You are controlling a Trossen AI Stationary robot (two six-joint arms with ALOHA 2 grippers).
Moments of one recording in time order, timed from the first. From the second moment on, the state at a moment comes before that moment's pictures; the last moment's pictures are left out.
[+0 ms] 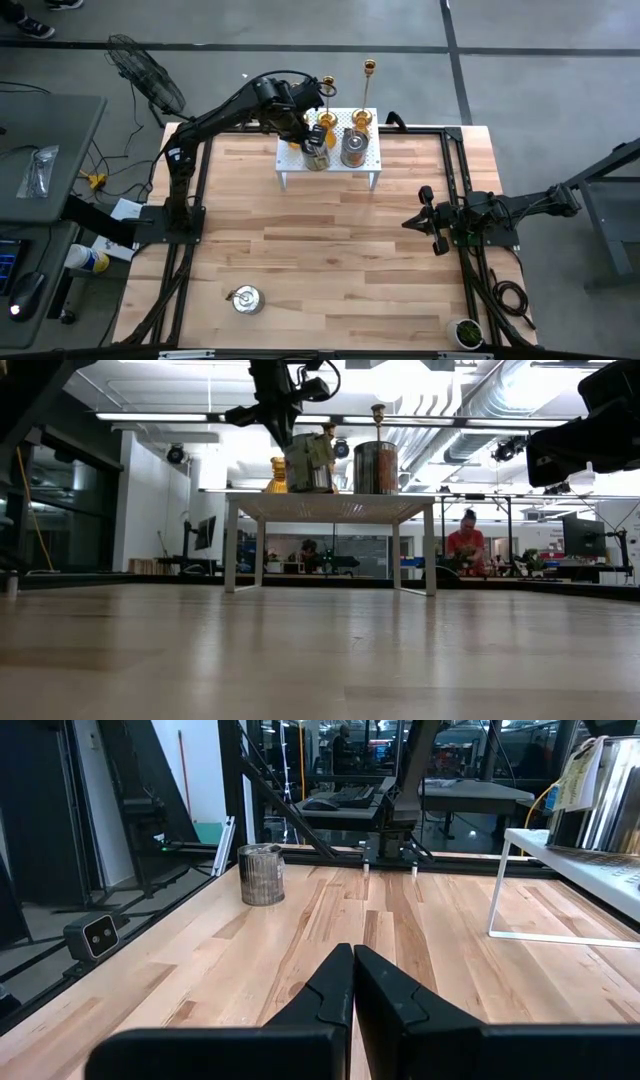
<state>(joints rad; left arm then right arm) 0.43 1.94 2.21 -1.47 -0.08 -0.81 0.17 0.07 0.01 0.03 0.00 0.00</state>
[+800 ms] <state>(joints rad) 0.43 1.94 2.23 -1.47 -0.11 -0.79 0.16 0.07 0.01 0.03 0.00 0.00</state>
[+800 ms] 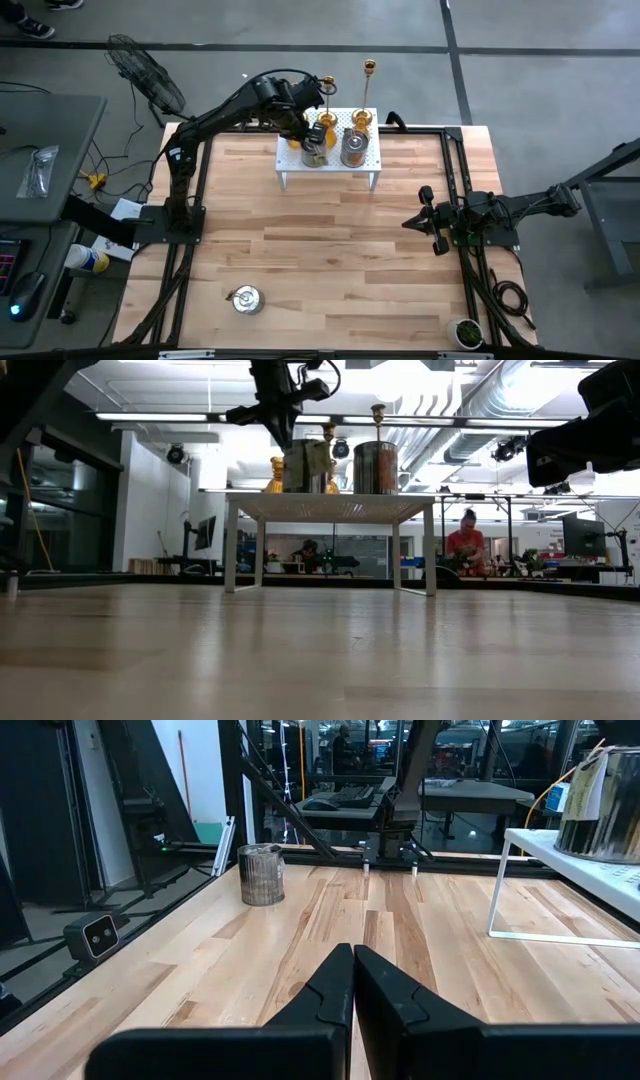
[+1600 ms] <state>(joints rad) 0.41 1.90 2.23 -1.44 -0.13 -0.76 0.17 0.07 0.01 0.03 0.00 0.00</state>
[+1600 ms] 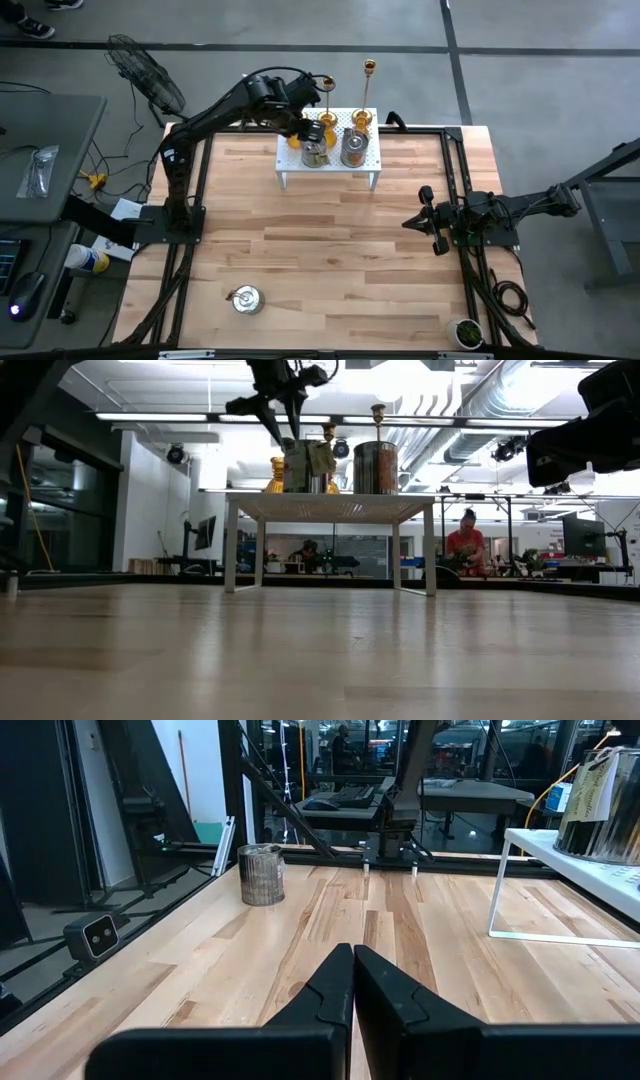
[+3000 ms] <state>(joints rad) 0.12 1.29 0.82 0.14 -0.54 -0.03 0.17 0.07 0.01 0.03 0.00 0.00</state>
